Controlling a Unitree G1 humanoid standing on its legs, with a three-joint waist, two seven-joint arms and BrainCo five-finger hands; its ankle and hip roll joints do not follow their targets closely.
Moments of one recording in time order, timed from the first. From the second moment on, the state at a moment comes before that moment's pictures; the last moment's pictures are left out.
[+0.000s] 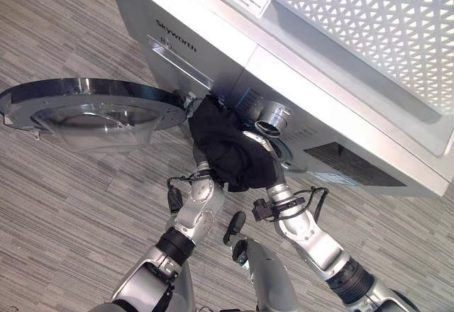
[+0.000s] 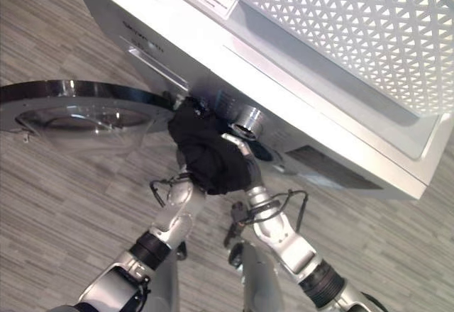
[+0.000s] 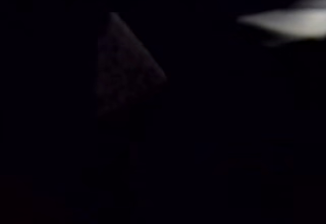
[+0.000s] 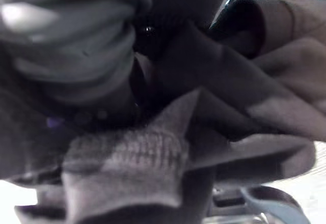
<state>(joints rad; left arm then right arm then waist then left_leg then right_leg) -0.51 0.11 -0.51 0.32 -0.70 -0.32 0.56 -0.25 -0.37 0.60 -0.19 0.18 -0.15 -0.37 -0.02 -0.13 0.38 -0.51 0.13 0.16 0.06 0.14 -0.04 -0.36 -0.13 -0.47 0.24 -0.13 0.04</state>
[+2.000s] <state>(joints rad) -0.50 0.10 -0.48 0.52 -0.87 -0.33 0.43 0.16 -0.30 0.32 0.15 0.58 -0.25 -0.35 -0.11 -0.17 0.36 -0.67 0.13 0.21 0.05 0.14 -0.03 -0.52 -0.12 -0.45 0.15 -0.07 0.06</state>
